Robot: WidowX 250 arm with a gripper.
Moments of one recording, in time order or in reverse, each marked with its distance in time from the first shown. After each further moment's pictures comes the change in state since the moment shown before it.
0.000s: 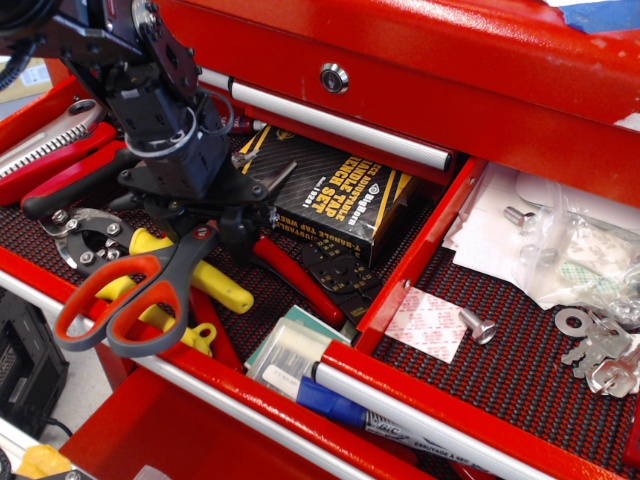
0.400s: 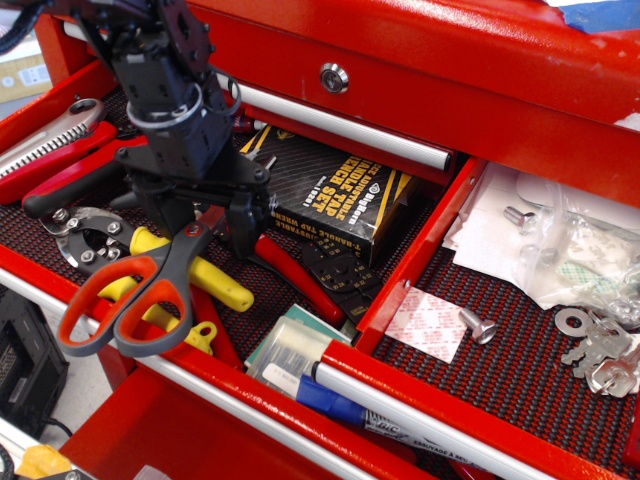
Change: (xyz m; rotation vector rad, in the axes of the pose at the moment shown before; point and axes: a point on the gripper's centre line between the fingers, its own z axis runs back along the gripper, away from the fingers) arm 0.002 -0.001 0.011 0.032 0.052 -0.016
